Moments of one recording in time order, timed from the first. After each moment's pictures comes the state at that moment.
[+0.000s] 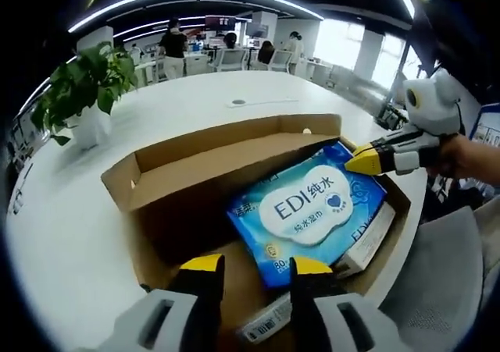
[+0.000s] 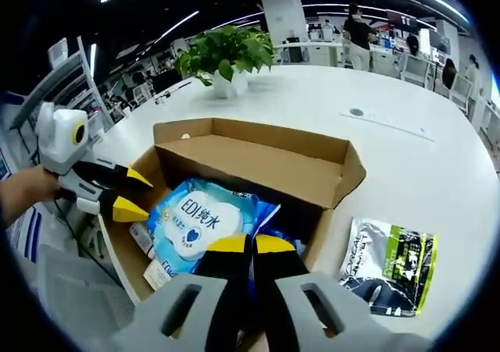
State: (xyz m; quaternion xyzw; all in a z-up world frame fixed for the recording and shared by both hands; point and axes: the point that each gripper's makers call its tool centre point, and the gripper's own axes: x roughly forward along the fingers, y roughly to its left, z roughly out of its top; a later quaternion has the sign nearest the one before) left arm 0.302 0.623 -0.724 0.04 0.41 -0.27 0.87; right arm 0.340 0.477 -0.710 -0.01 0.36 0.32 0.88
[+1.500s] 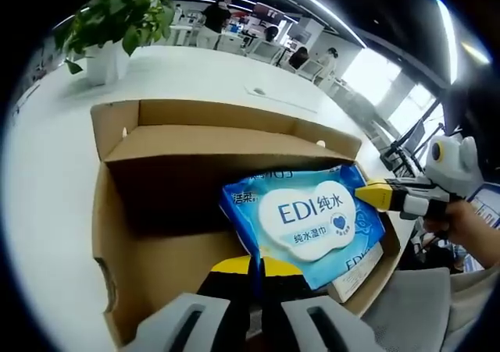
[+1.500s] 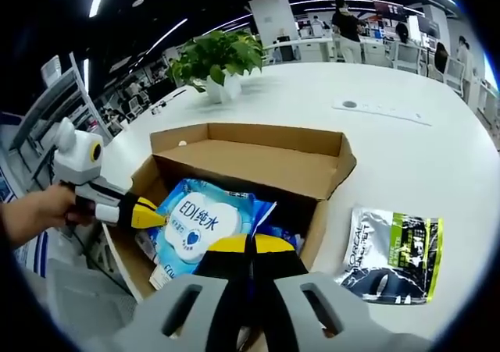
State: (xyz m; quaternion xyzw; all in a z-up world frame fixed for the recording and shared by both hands) left arm 0.298 0.603 -0.730 -0.11 0.44 -0.23 0.86; right arm 0.338 0.472 -0.707 0.04 0.37 0.31 0.88
